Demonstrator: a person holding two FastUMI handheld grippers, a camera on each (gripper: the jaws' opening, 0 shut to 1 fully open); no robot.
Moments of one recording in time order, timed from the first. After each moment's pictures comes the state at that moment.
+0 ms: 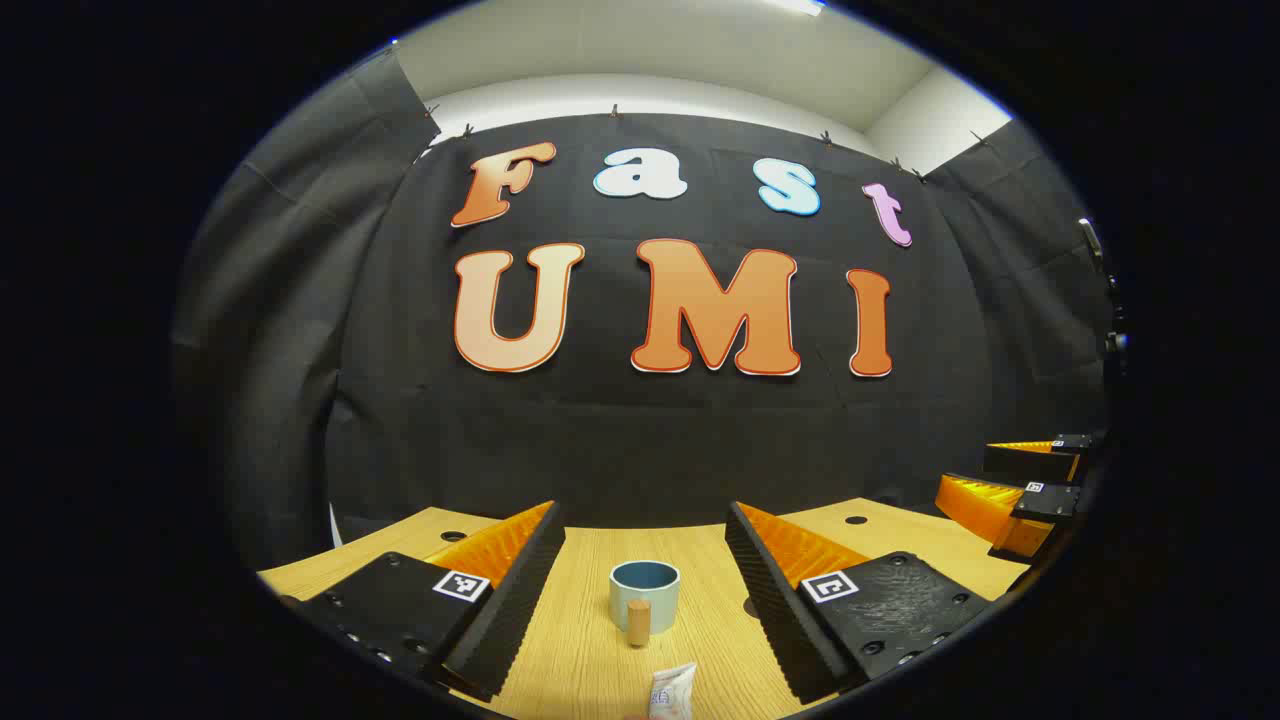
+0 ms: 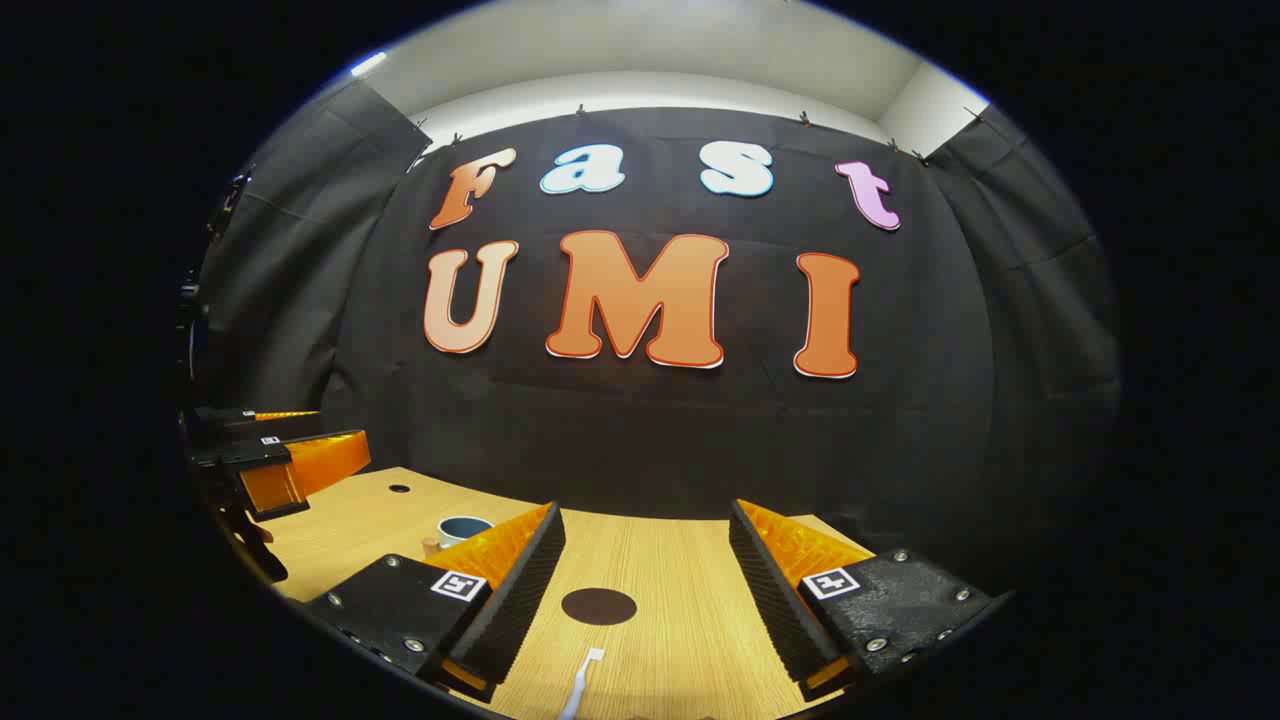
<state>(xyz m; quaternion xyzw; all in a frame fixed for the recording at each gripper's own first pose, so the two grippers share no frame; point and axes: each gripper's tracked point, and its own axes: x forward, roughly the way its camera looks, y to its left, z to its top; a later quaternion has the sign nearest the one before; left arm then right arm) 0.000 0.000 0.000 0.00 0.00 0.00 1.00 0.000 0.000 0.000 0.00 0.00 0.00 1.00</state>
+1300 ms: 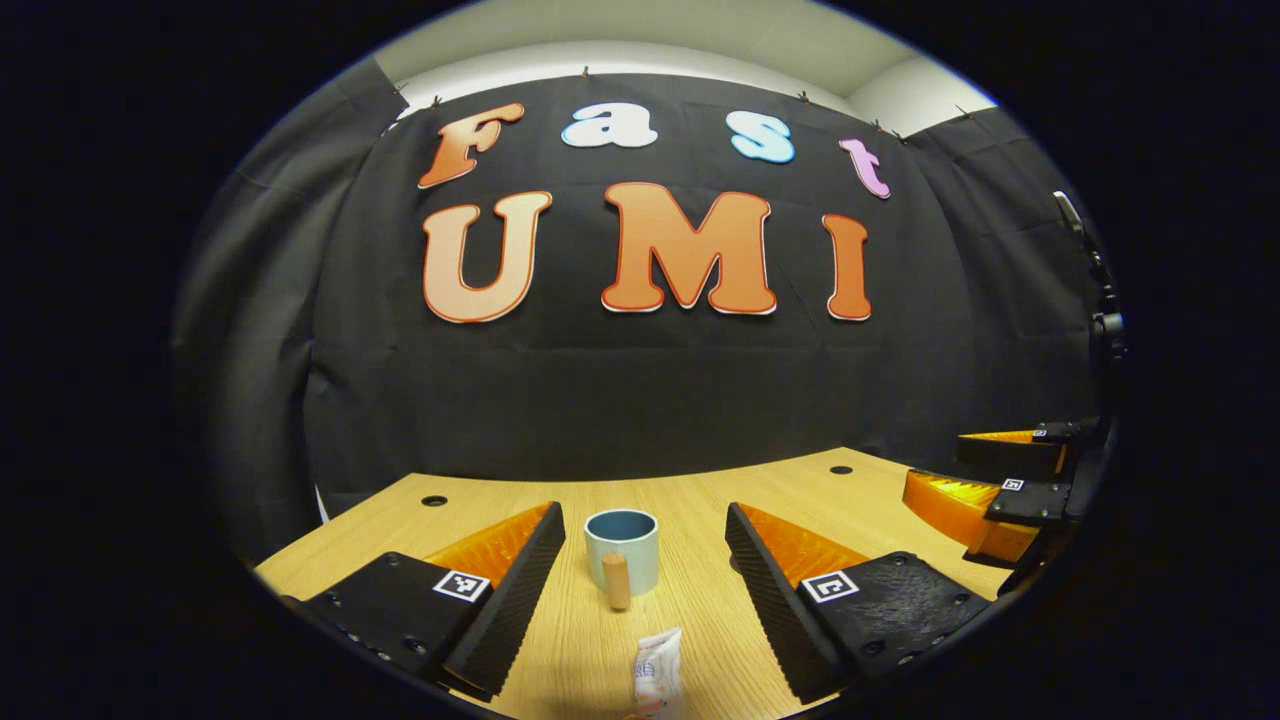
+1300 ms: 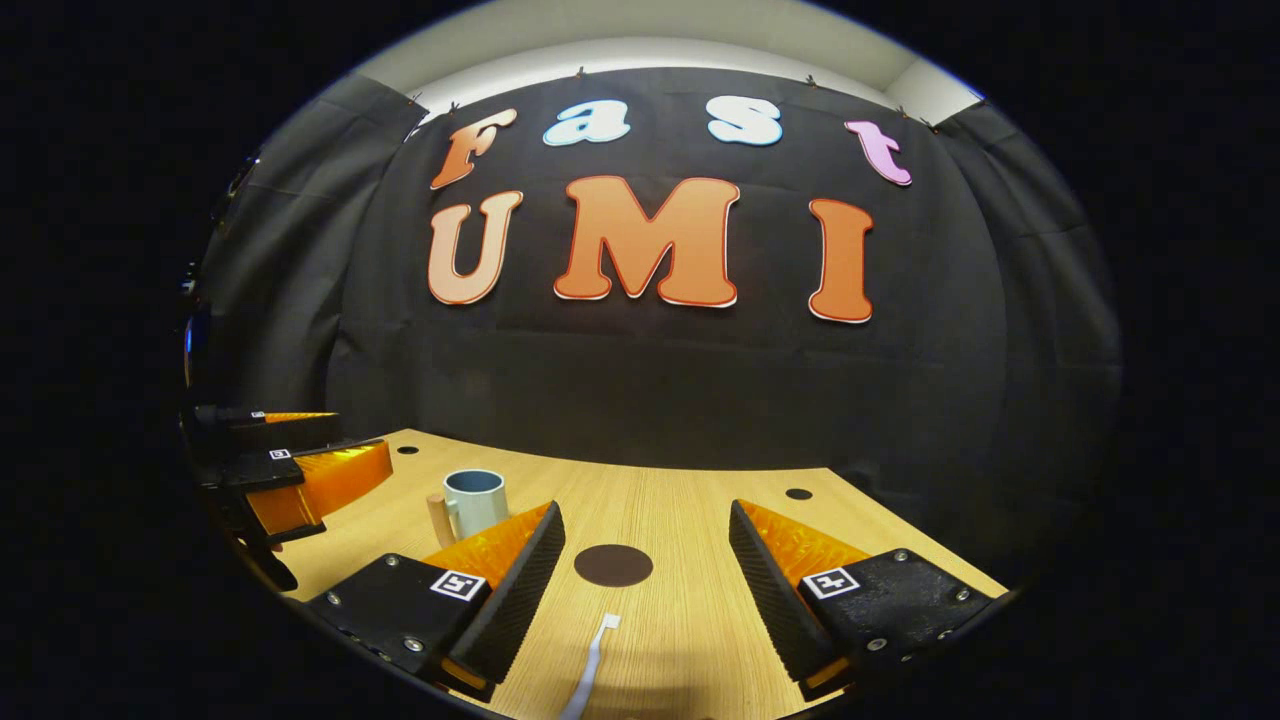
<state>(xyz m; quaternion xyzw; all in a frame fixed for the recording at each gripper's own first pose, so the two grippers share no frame) 0.000 -0.030 -0.067 0.01 0.09 -0.04 1.00 0.001 0.014 -0.060 0.00 0.09 0.01 1.00</state>
